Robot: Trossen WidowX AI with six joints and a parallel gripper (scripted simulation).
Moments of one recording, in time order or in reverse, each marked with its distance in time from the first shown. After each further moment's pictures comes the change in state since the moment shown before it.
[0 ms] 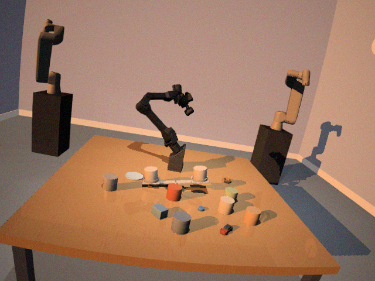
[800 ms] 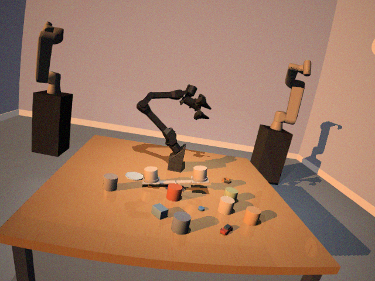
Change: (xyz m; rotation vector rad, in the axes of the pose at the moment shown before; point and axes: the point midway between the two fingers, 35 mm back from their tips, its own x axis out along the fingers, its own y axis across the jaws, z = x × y) arm -0.090 -0.181 0.110 0.348 -0.481 -0.574
